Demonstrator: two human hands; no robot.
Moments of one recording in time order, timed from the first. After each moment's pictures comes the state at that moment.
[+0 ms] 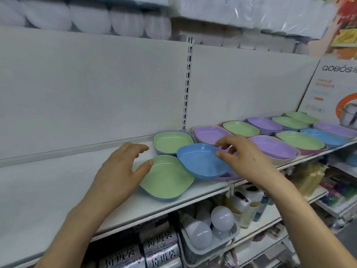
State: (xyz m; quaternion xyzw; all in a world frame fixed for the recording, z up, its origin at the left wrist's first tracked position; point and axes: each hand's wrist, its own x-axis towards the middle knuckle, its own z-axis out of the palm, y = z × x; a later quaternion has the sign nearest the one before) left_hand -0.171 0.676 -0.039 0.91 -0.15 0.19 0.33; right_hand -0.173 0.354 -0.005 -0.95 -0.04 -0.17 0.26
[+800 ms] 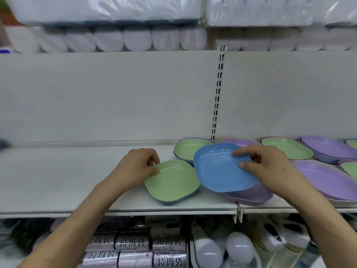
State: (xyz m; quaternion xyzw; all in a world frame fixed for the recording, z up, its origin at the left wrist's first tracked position) left_hand -0.165 0.647 -0.019 0.97 0.04 0.10 0.22; right_hand -0.120 0.305 -0.001 -0.91 -0.18 -0.11 0.35
